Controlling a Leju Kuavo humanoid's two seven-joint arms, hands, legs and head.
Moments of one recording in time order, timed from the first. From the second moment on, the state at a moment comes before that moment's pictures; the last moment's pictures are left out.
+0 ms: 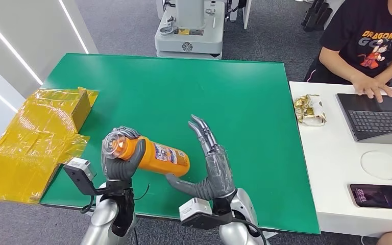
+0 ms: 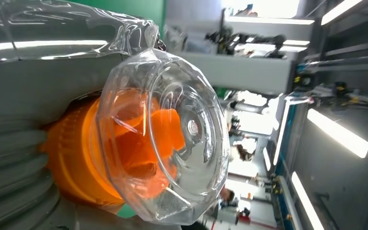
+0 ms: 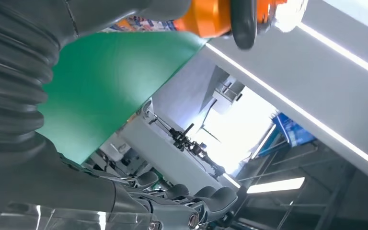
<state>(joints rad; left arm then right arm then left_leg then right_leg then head) -0.06 -0.17 -0.27 -1.56 0.13 0.15 -0.59 -0.26 0.13 0.58 -1.27 0.53 -0.41 -0.49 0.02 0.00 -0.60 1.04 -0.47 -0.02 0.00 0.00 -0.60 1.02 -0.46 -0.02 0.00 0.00</state>
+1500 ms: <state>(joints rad) -0.32 0.45 -0.30 -1.10 -1.21 0.40 -0.33 -0.16 0.07 0.65 -1.61 0.24 -0.63 -0.62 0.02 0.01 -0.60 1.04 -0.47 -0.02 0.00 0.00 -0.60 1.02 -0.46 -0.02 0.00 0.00</state>
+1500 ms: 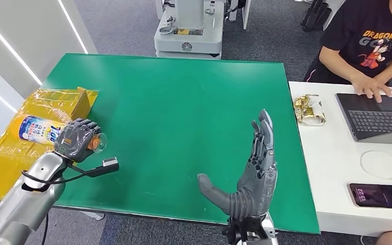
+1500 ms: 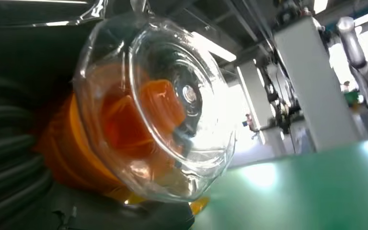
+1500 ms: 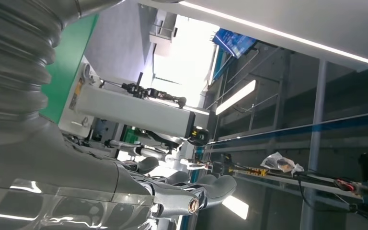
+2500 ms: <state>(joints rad) -0.62 0.48 -0.50 -0.60 -1.25 0.19 -0.33 -0.21 0.07 0.68 -1.57 0.22 -0.61 -0.60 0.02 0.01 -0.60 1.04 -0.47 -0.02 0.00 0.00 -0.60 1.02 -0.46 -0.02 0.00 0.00</state>
